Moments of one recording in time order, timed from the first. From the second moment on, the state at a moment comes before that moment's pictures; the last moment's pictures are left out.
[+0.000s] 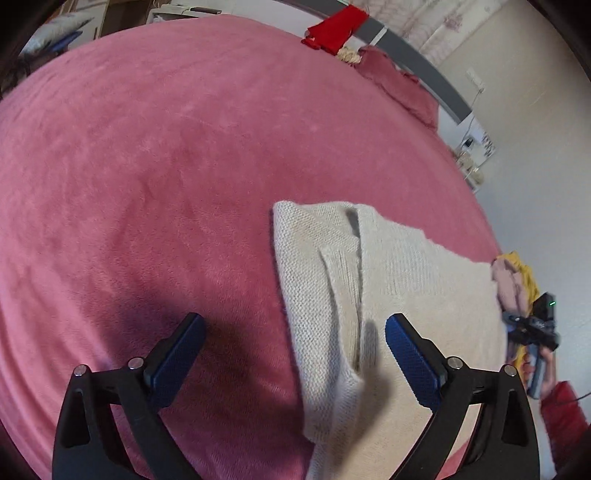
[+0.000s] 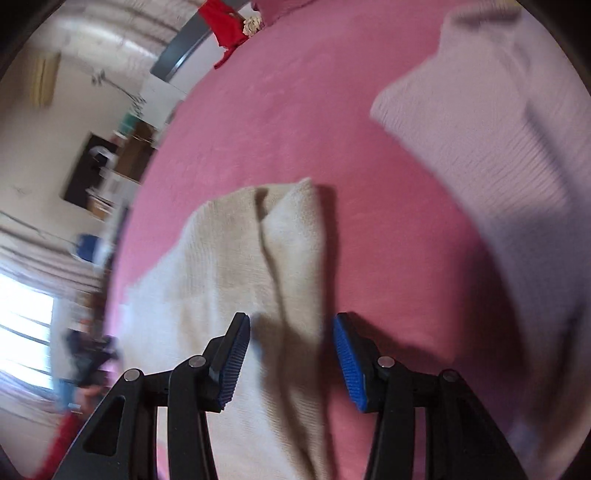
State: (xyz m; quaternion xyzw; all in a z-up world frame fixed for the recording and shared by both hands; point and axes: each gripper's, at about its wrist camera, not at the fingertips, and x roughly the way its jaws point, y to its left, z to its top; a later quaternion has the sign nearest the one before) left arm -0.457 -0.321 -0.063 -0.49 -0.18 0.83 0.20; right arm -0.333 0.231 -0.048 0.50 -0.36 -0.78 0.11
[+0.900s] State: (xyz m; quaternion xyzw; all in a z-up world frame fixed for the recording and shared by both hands) left arm -0.448 -0.355 -0.075 -0.50 -0.29 0.76 0.29; right arm -0.332 0.245 -0.078 0.52 -0.45 -0.69 0.20
